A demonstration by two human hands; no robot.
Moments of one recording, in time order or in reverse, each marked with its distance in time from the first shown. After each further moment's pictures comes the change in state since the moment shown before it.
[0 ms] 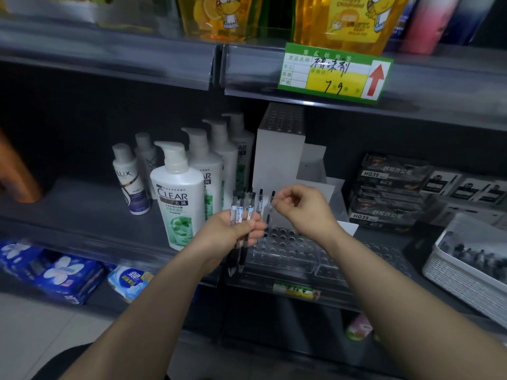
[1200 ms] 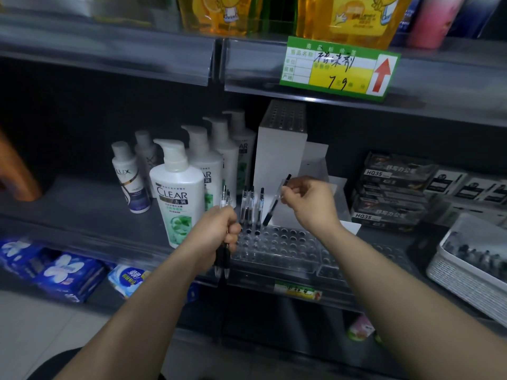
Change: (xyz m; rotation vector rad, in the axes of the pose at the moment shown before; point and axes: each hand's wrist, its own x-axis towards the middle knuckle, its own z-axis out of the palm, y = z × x) left_hand 0.001 0.006 -0.008 0.014 0.071 -0.065; right_hand 0.016 0.007 0.001 0.070 0.170 0.035
